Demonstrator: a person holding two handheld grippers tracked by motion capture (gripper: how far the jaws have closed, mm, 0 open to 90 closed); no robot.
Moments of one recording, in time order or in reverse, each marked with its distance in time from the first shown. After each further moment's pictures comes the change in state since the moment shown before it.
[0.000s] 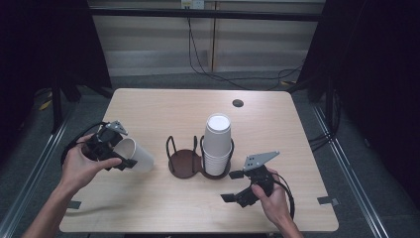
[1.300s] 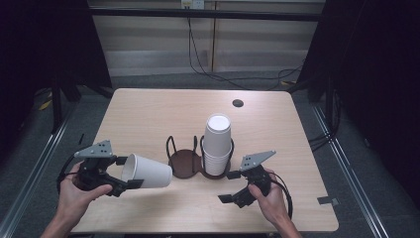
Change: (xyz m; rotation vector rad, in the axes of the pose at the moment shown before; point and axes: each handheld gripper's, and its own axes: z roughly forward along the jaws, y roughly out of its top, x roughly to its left) left arm -0.055 -0.050 -0.019 -0.408 -0.241 -0.015; right arm 0.002 0.005 0.006 0.012 0.020 -0.018
